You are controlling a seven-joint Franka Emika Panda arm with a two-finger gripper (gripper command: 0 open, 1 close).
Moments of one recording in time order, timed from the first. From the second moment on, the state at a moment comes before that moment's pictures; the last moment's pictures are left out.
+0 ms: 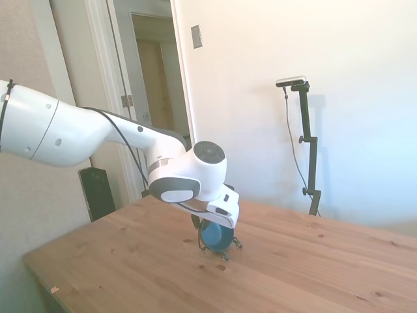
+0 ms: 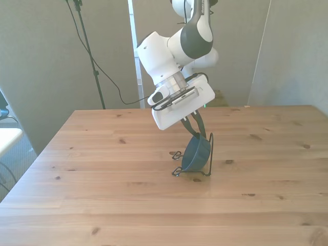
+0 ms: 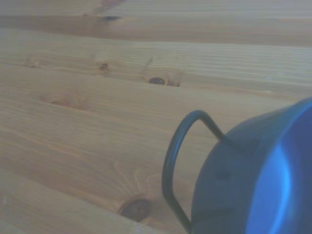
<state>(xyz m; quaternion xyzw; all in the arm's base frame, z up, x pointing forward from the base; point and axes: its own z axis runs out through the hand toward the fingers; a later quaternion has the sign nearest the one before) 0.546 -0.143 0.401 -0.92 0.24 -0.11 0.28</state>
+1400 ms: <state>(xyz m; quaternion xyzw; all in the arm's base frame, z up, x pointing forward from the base) 0.428 -0.102 0.450 -0.95 0.15 -0.11 0.27</state>
